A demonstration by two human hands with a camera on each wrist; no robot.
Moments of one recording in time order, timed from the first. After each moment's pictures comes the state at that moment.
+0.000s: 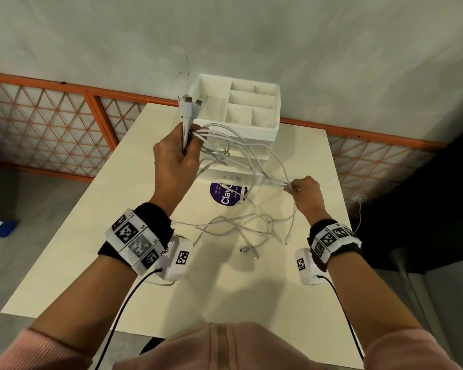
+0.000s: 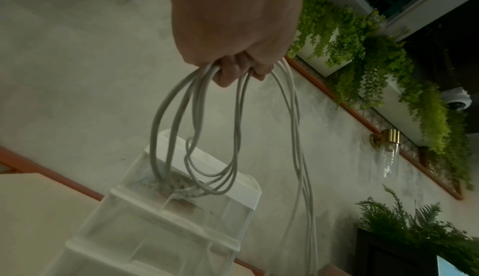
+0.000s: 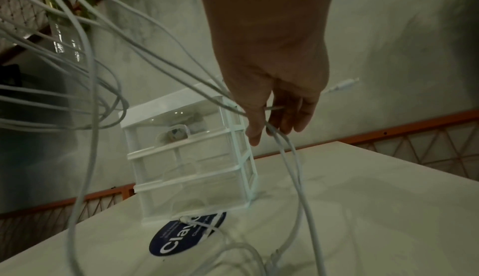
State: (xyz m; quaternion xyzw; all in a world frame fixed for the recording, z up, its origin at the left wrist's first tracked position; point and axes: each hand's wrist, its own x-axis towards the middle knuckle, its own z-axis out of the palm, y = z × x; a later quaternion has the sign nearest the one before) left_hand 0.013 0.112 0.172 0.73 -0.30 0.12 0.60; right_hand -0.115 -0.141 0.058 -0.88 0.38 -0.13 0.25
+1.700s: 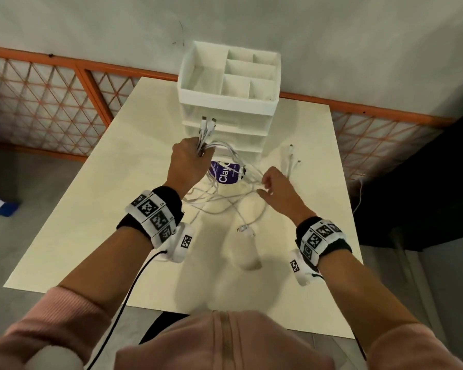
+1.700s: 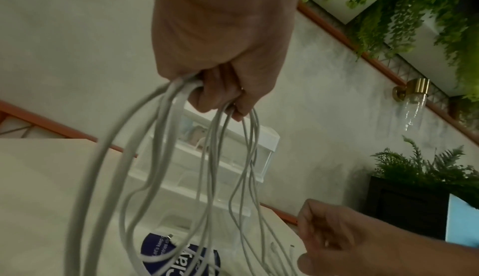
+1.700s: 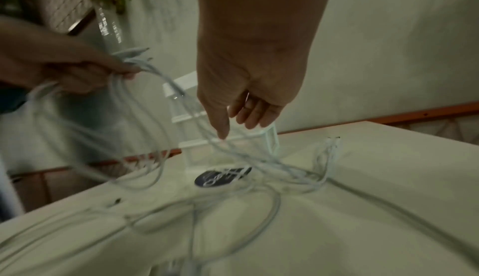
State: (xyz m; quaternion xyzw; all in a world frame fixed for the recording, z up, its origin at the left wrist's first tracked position) left_hand 0.014 0.090 0.117 0.87 -0.27 -0.02 0.41; right_hand -0.125 -0.091 0.031 -0.90 0.21 -0.08 0.37
